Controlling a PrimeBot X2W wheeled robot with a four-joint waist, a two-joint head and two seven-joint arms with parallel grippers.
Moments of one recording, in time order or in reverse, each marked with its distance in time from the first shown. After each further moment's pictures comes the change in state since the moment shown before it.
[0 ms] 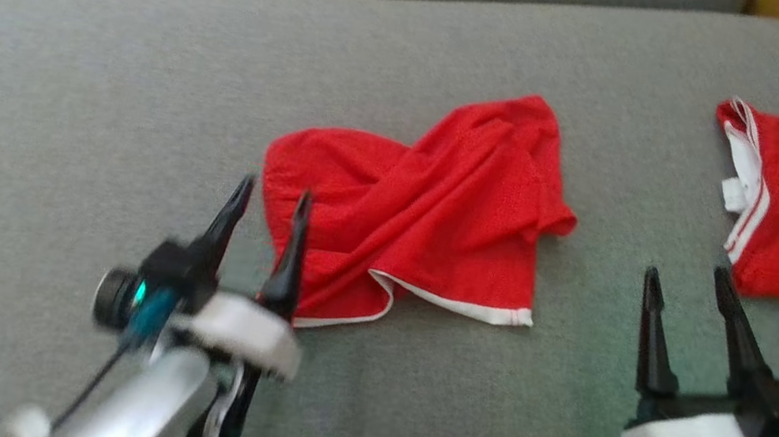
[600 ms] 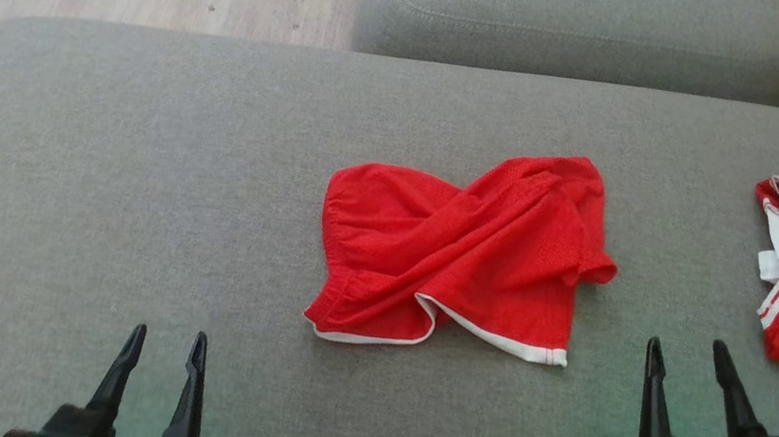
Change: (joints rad) left arm 0.526 -0.038 0.400 -0.166 0.333 -0.124 -0.001; right arm 0.121 0.006 -0.054 0.045 -0.002 0.000 0.000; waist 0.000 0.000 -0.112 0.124
